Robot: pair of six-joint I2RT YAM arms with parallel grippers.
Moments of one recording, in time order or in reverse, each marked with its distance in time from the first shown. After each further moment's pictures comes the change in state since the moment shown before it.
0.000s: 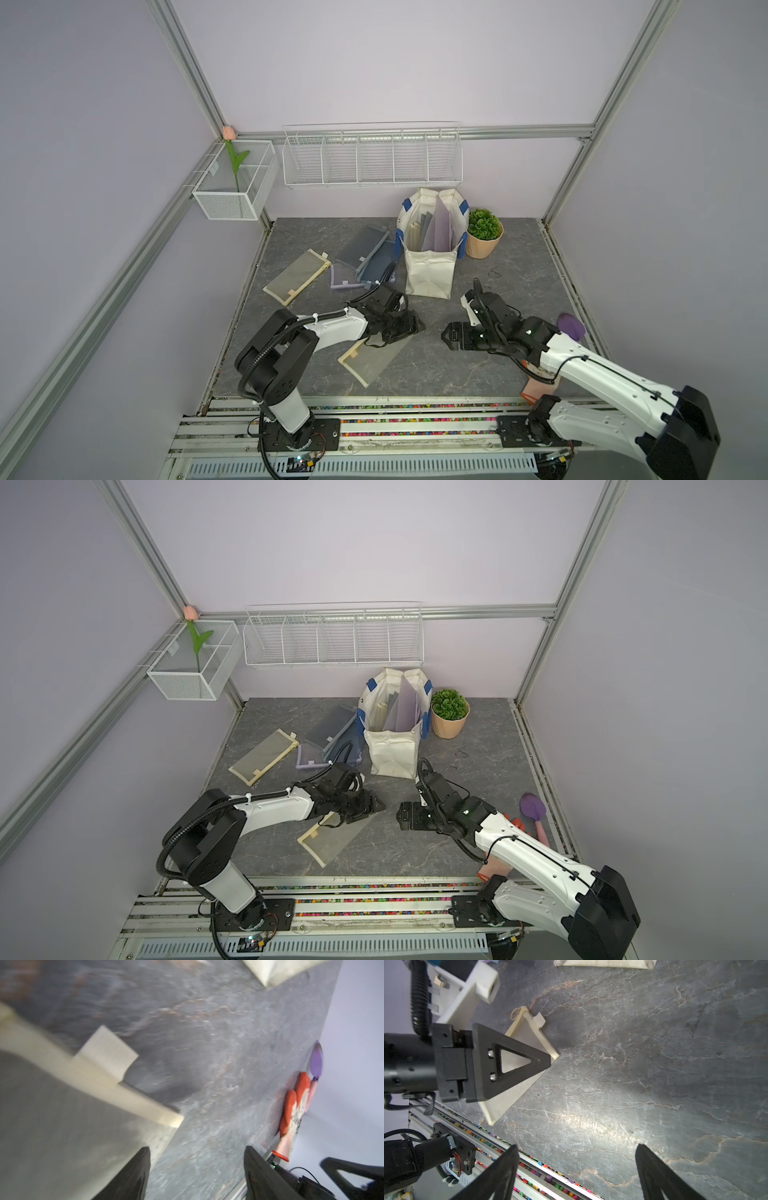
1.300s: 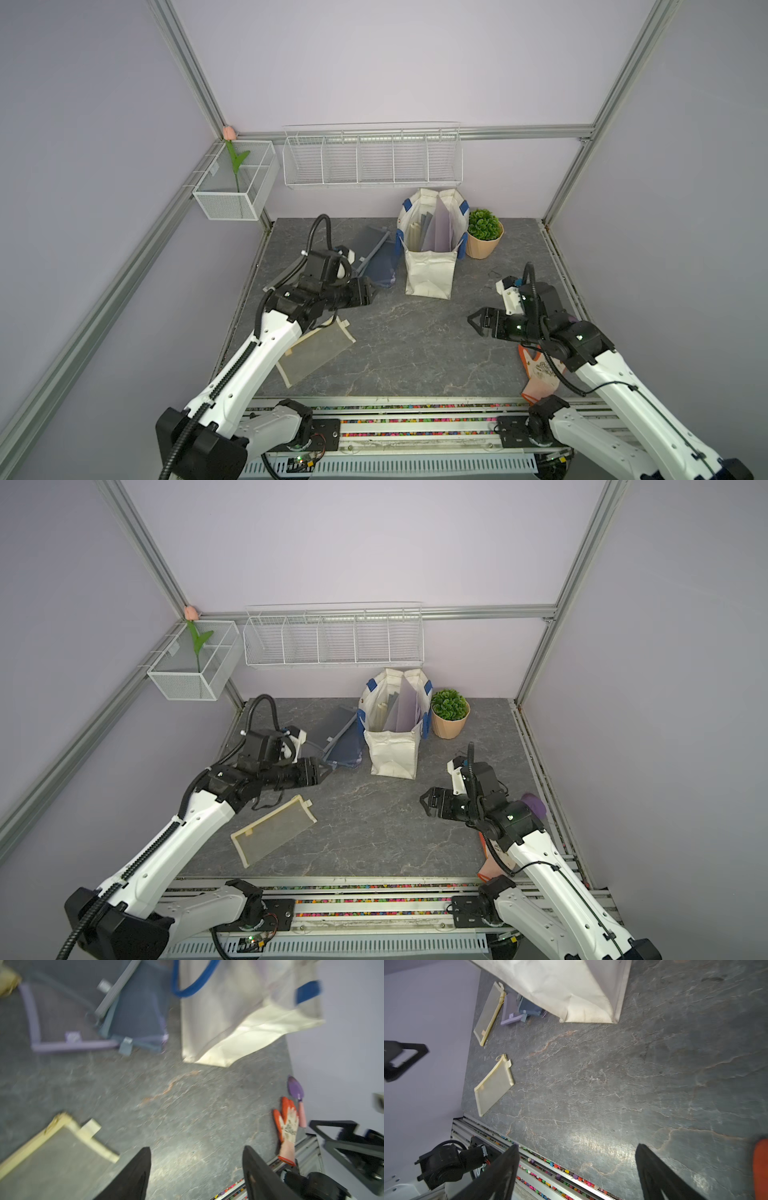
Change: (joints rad) left arm 0.342 -0.568 0.128 -0.613 -0.155 0.402; right arm -0.276 -0.214 0.076 -0.134 -0.163 -0.136
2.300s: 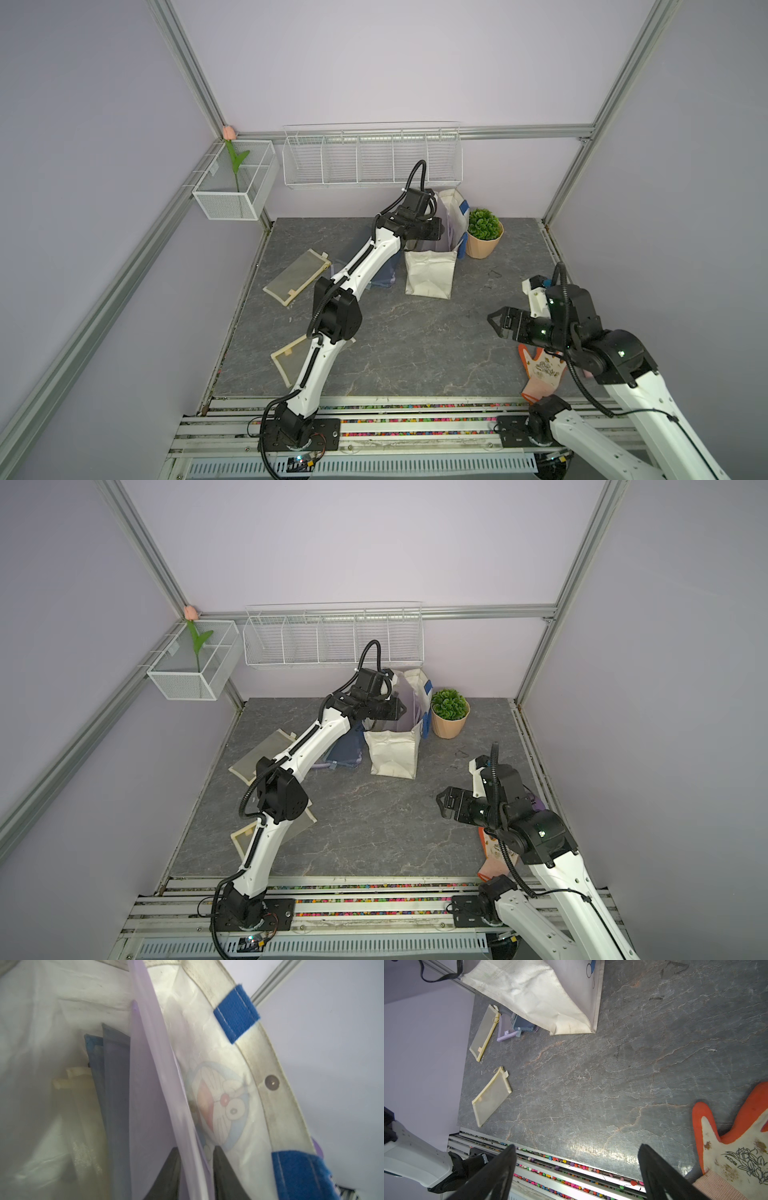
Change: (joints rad) left arm -0.235 1.266 1.434 0.033 -0.036 0.139; right arm -0.056 -0.121 0.175 -0.287 0.111 0.032
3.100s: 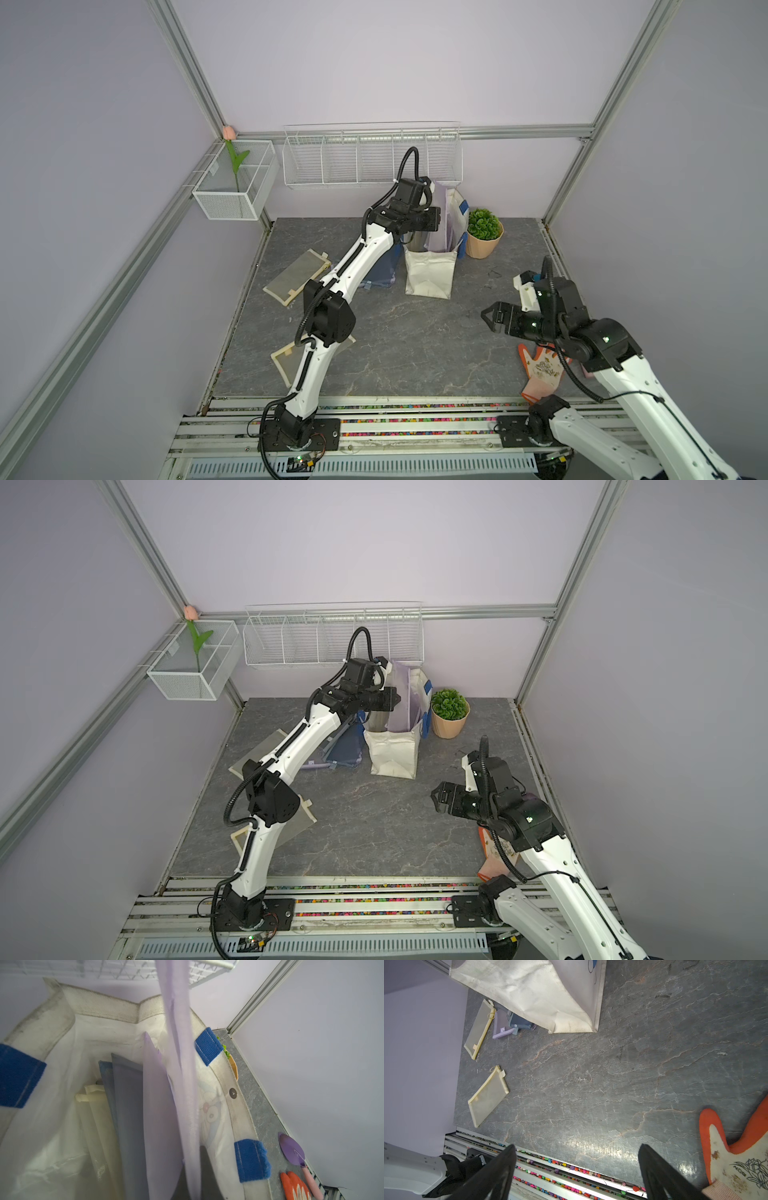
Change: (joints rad) left arm 0.011 -0.085 -0.014 -0.001 0.014 0.011; right arm 0.016 0.082 0.009 0.031 0.004 -0.007
